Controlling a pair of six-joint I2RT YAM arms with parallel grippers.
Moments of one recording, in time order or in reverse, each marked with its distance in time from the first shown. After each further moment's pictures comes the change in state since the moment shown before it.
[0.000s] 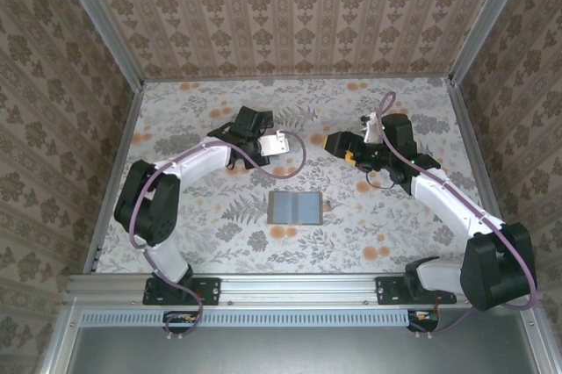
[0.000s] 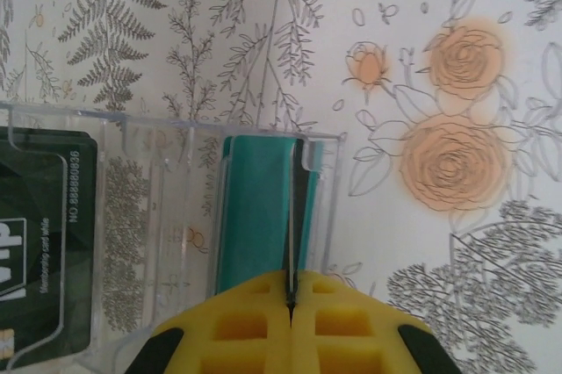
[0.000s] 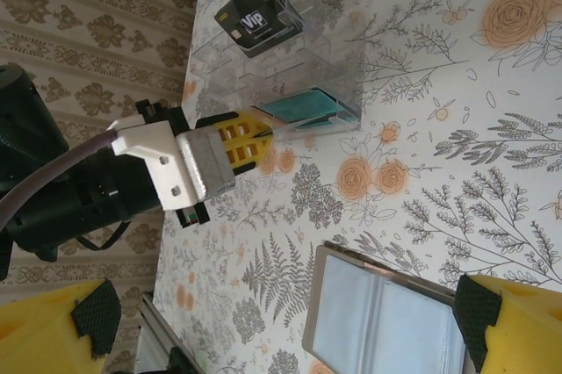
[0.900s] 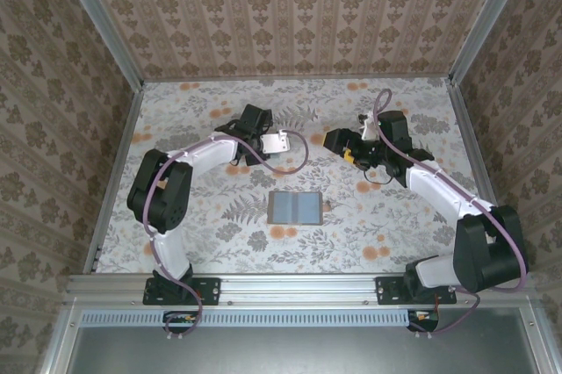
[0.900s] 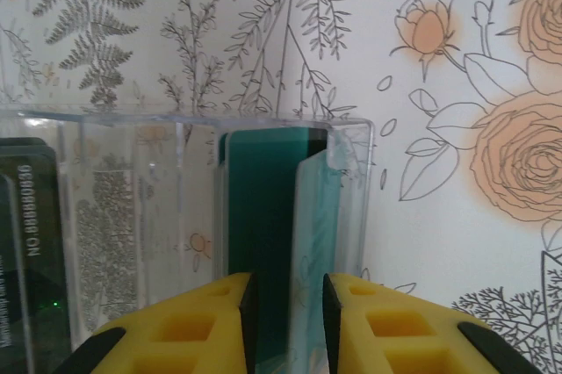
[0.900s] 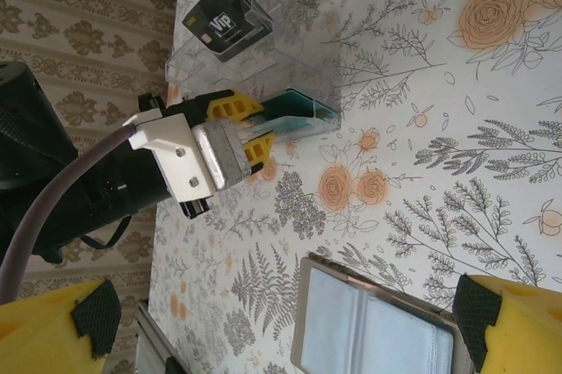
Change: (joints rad) left arm 0.013 0.110 0.063 0.015 -0.055 0.043; right arm -0.017 0.103 0.027 0.031 -0.012 0.008
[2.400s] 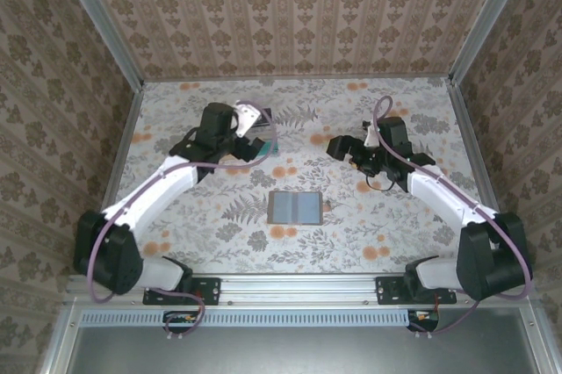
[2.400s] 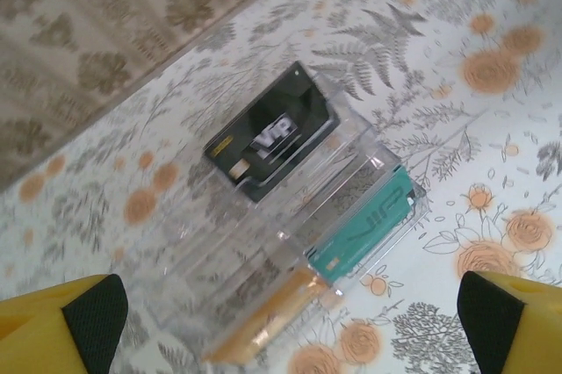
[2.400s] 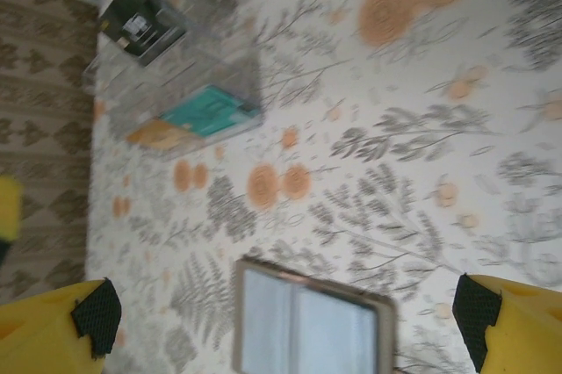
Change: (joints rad) left arm 0.044 -0.548 -0.251 0.097 -0.069 -0.713; right arm 0.020 -0.068 -0.034 -0.117 0.203 -0.049
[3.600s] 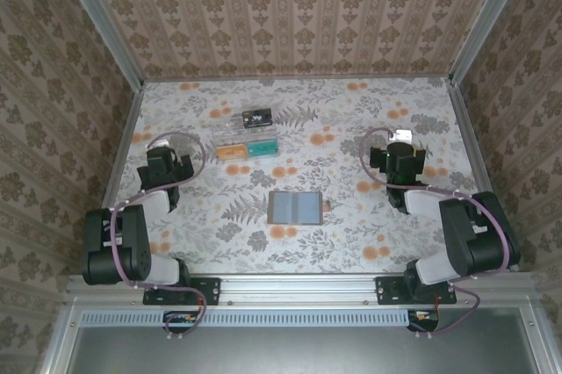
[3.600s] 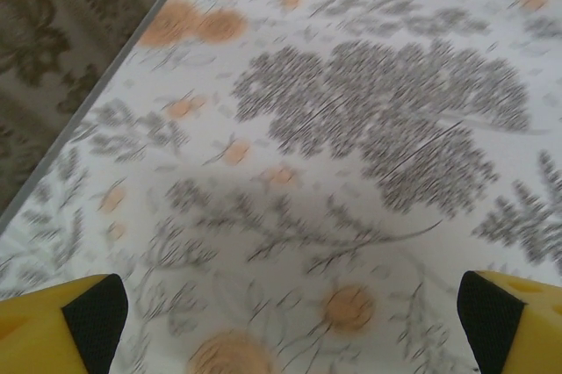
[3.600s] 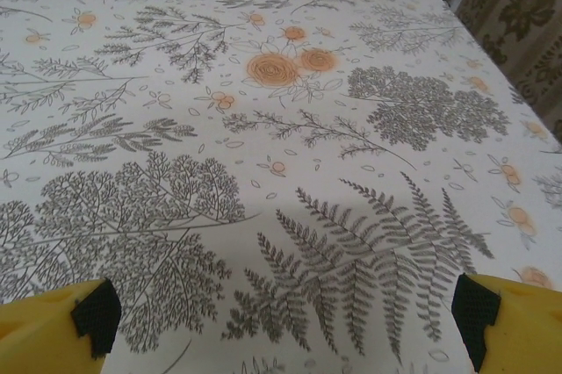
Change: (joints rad) left arm 0.560 0.102 -0.527 0.626 -0.127 -0.323; right arm -0.122 0.175 -0.354 0.756 0.809 -0.624
